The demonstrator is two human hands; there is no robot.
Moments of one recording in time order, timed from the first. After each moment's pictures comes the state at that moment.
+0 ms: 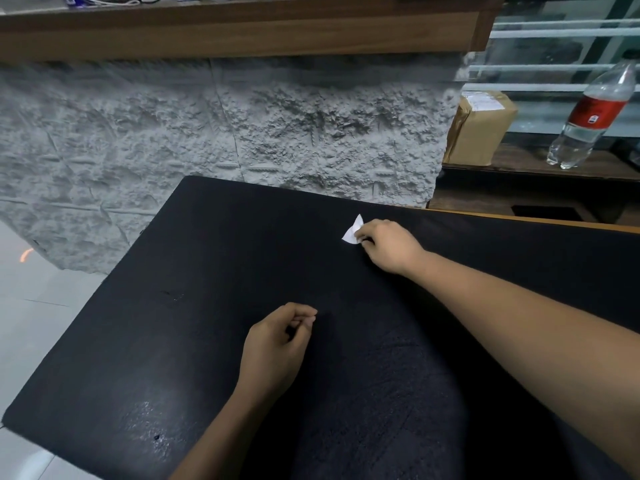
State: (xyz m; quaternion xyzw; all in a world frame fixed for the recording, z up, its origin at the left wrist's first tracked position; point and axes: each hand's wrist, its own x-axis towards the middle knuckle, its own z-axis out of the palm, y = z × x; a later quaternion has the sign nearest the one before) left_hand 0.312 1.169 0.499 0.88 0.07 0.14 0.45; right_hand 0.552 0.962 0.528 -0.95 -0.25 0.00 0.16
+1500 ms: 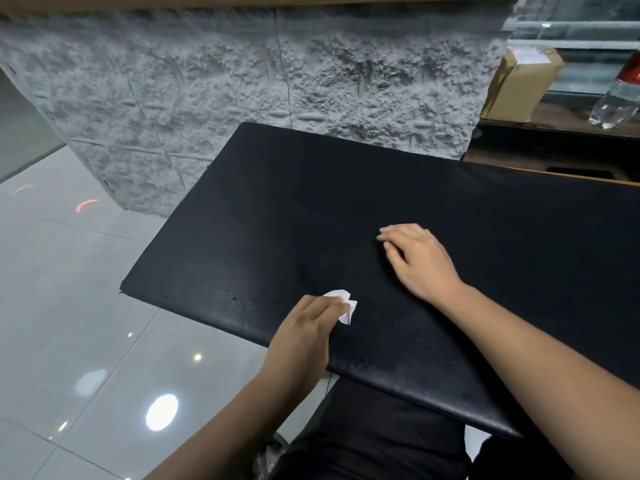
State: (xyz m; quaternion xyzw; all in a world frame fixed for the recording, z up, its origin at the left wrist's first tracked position) left_hand 0.139 1.149 0.498 0.96 -0.08 0.17 0.21; right_hand 0.338 0.946 0.503 -0.92 -0.29 -0.10 0.25
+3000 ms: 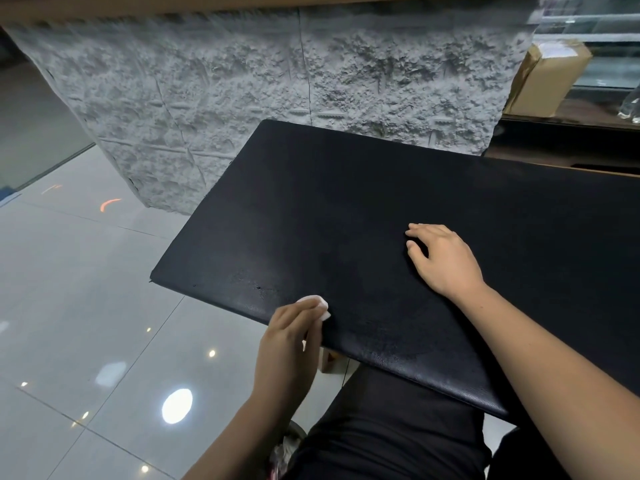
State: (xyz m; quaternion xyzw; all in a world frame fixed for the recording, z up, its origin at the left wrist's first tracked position) left_hand 0.093 1.181 0.471 0.91 0.05 0.28 0.31; right_hand 0.340 0.943 0.482 -0.94 -0.23 -0.09 0.24
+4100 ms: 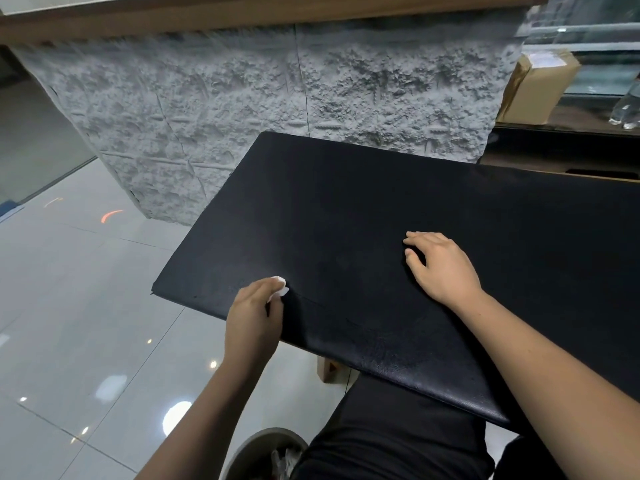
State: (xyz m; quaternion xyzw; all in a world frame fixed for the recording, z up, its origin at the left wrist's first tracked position) left_hand 0.132 1.249 0.480 0.92 0.18 0.24 0.24; right_hand 0.339 0.942 0.482 -0.94 -0.23 -0.09 0.25
